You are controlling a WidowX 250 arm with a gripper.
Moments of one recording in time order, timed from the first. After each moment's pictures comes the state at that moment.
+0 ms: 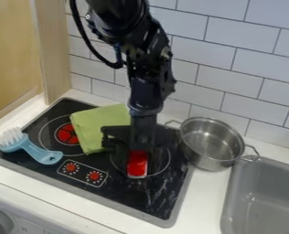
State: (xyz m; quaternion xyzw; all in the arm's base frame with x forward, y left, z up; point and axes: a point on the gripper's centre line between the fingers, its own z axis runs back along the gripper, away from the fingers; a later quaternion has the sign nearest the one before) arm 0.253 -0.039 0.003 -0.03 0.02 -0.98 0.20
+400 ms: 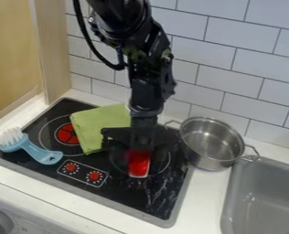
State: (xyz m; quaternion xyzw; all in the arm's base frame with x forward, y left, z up) arm 0.251 -0.035 0.001 -0.04 0.03 -0.97 0.22
